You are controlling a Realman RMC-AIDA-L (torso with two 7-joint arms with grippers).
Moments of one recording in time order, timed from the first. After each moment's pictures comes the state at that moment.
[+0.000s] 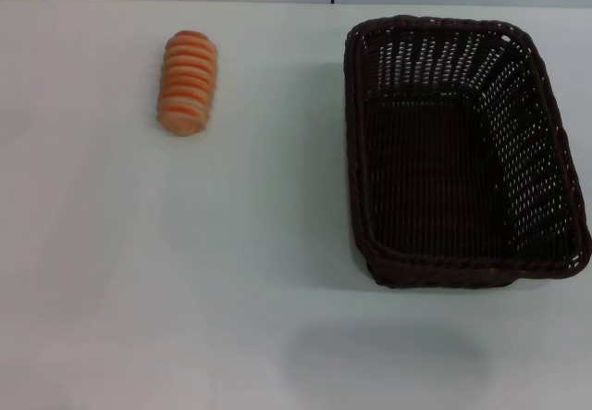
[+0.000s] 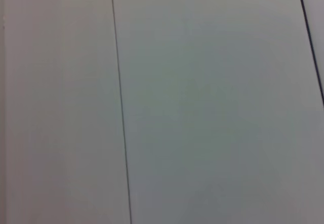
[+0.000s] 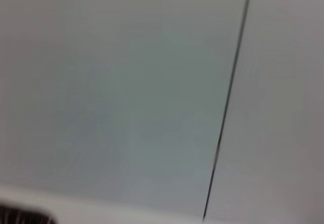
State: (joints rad) left arm 0.58 -2.06 1.74 1.55 2.57 -0.67 -2.80; right arm -0.22 2.08 2.22 2.04 -2.07 1.10 -0.84
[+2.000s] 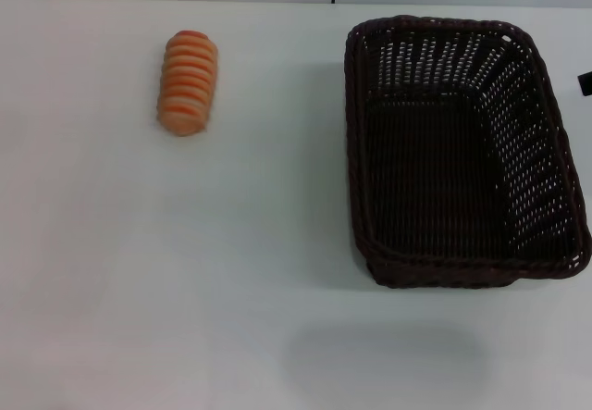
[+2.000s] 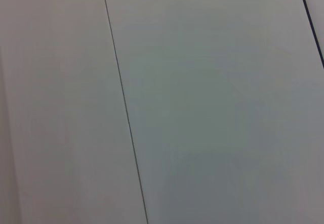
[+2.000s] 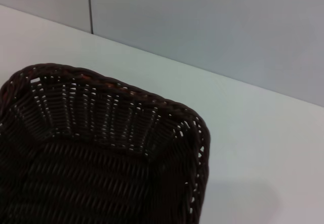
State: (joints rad) left arm 0.58 -2.06 1.70 1.51 2.62 -0.66 -2.78; right arm 0.47 2.08 1.78 1.85 -2.92 1.63 -0.16
